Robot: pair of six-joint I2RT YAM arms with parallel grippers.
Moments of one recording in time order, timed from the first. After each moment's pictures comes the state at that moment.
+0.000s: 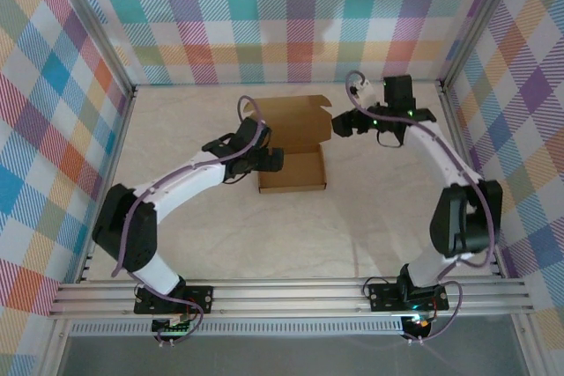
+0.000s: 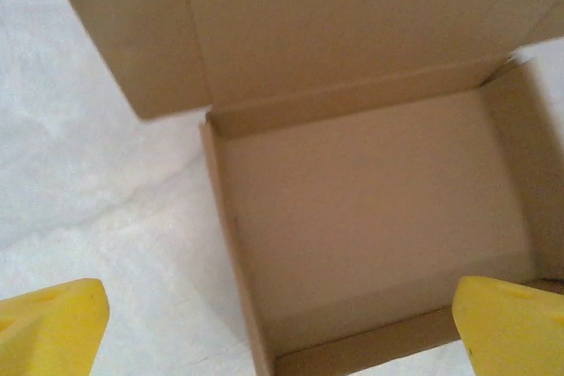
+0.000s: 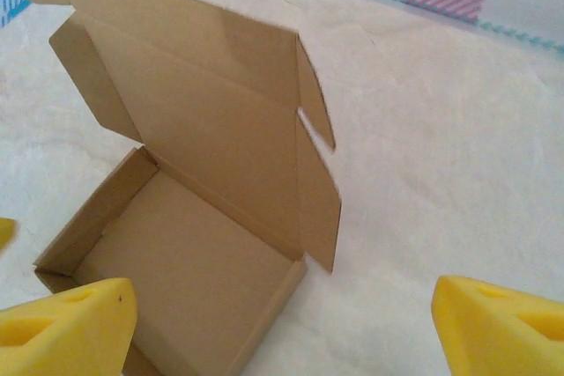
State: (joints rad) left arm -0.60 1.59 1.21 -0.50 -0.18 -0.41; right arm 0.17 1.67 1.43 -0.52 -0.55 -0.26
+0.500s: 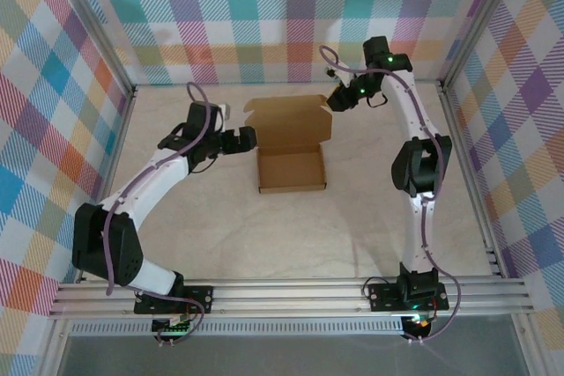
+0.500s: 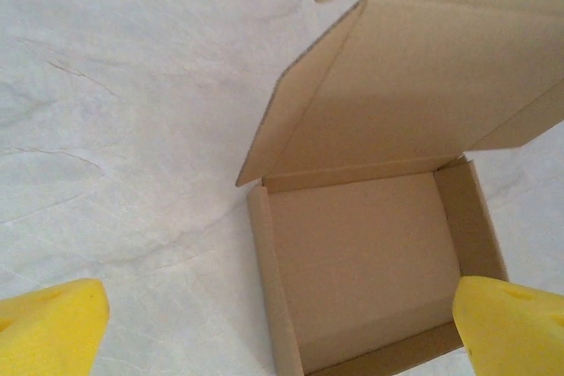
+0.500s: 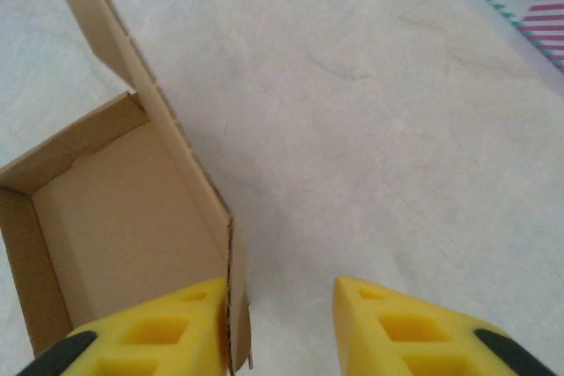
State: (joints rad) left arm -0.31 1.46 1.14 -0.43 0.14 -0.40; right arm 0.17 2.34 2.46 -1.25 -0.66 -0.77
